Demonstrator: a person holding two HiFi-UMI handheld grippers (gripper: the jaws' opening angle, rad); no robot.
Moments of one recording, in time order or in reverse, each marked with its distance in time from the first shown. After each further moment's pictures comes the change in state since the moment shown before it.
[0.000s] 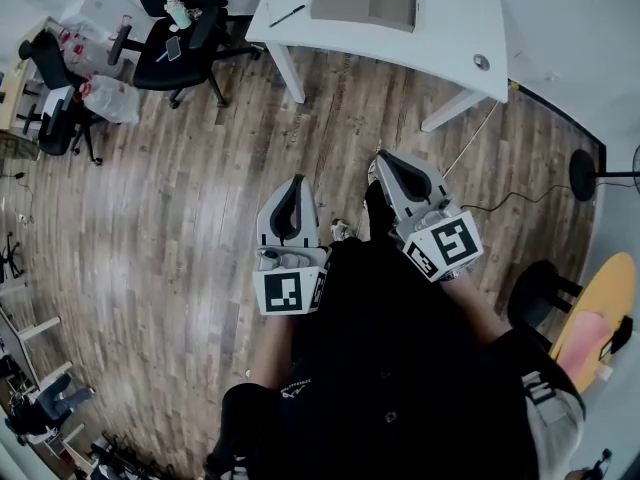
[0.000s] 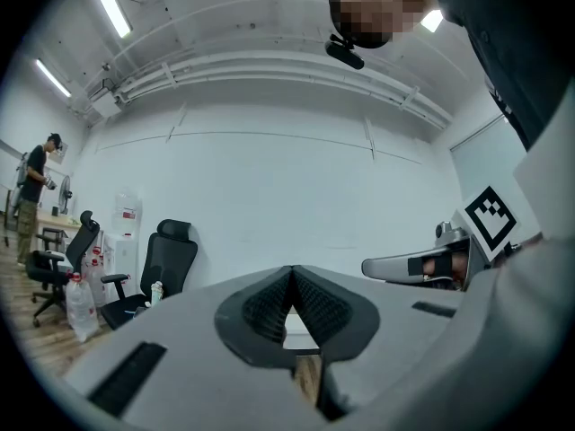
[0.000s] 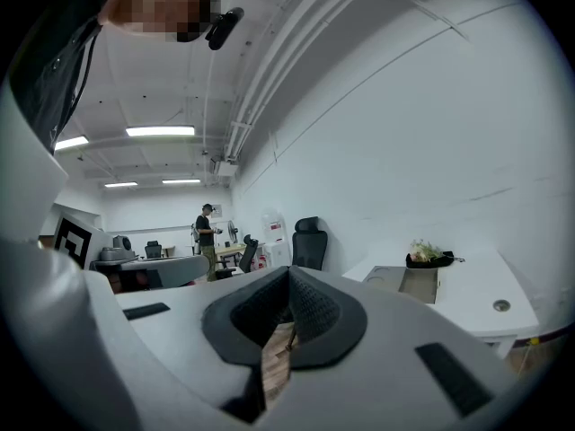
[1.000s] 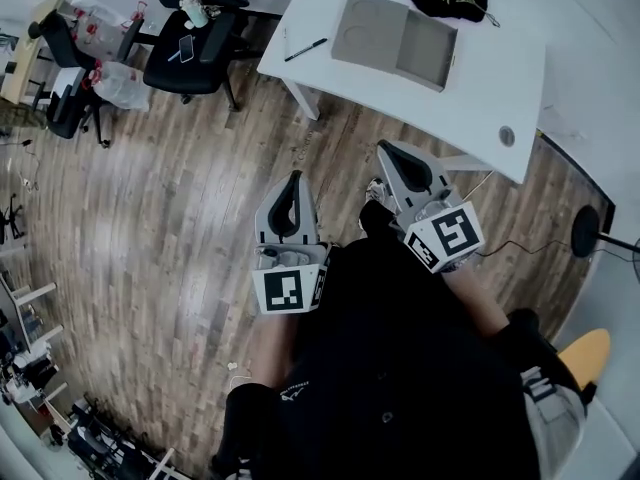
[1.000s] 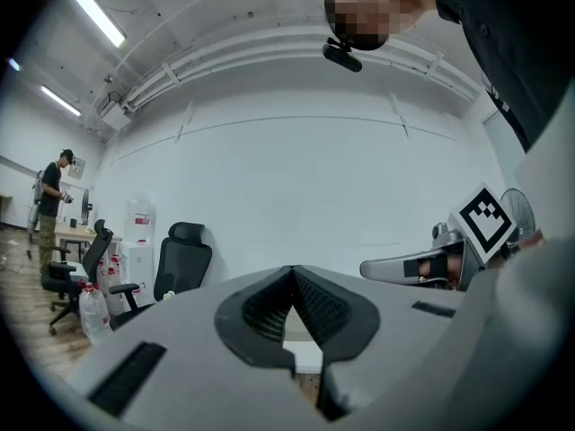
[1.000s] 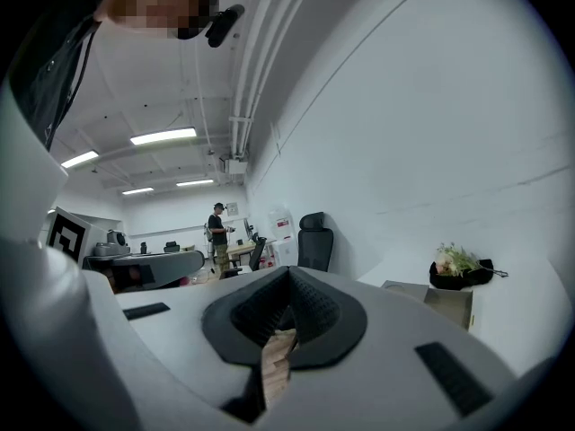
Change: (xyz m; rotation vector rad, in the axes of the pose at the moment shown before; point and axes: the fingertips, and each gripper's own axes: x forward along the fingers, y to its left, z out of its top) left arm 0.221 0.061 0.010 0.027 0.025 0.171; right arm 0.186 -0.170 0.037 0.017 0.046 0.154
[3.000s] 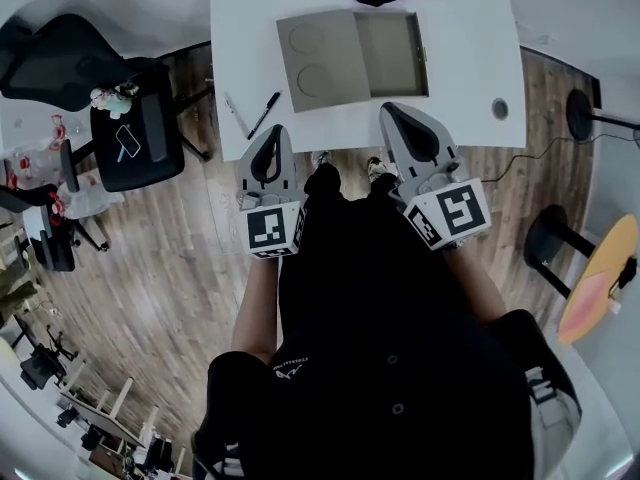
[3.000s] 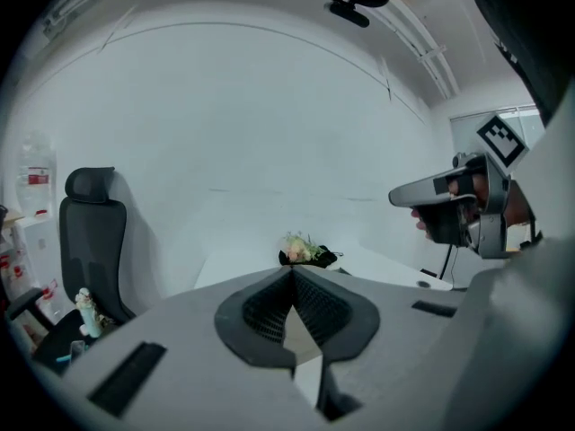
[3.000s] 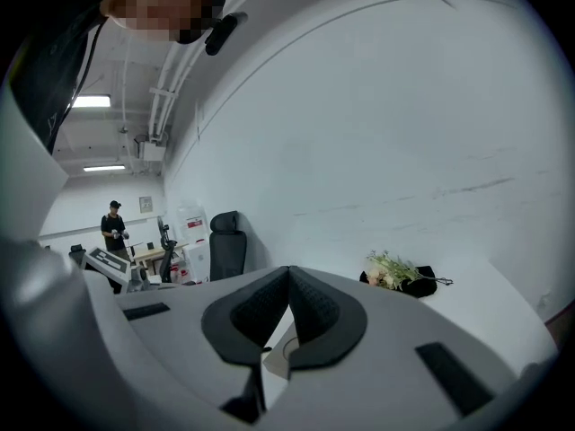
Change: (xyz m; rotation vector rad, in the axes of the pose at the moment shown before) left arm 0.346 0.076 -0.103 0.056 0.285 -0.442; right arm 0.158 -0.221 0.025 0.087 0.019 -0.515
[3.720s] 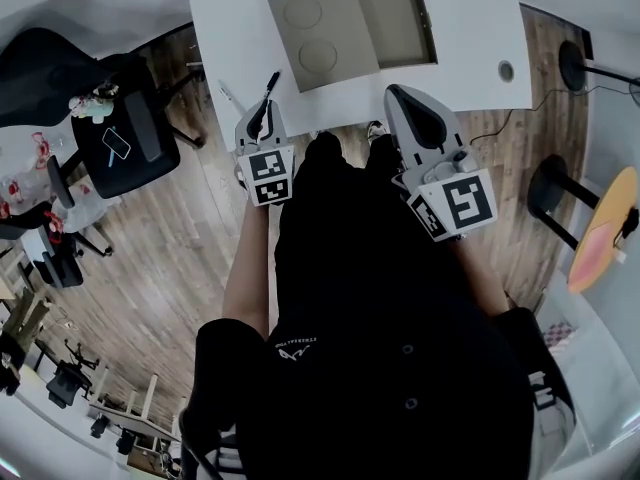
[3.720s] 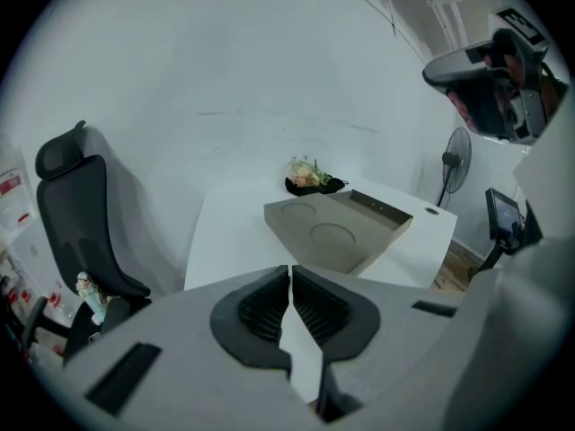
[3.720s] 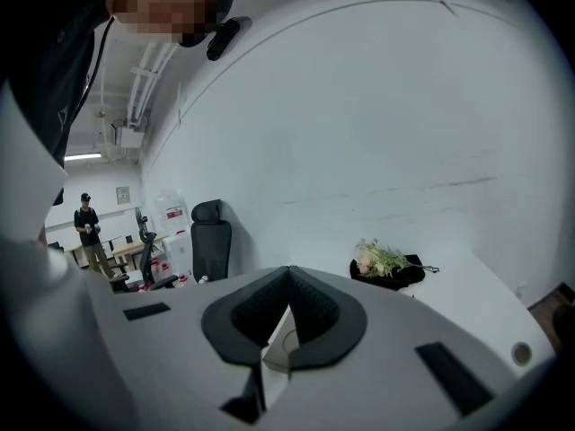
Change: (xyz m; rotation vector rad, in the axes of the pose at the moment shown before) left arm 0.062 0.069 -0.137 0.096 0.371 -0.053; right arm 0.030 0.016 -0.015 0.017 0.068 -0.137
